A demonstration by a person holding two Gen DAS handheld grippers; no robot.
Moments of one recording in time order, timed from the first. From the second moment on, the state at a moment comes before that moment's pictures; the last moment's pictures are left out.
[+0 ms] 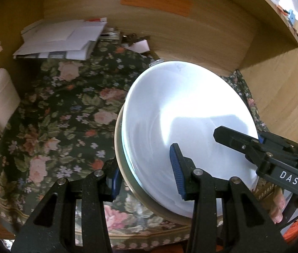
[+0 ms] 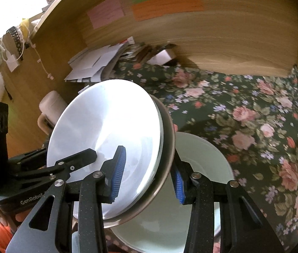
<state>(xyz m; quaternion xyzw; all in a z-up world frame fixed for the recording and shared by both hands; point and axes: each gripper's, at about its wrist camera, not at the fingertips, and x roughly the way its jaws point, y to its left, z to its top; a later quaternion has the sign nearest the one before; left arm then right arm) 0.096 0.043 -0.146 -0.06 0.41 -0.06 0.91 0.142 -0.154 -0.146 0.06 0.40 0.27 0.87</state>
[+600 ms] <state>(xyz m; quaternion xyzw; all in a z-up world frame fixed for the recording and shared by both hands) 0.111 0.006 -0.175 -0.05 0.45 -0.07 0.89 0.147 -0.193 -0.177 0.09 0.43 0.24 0.86</state>
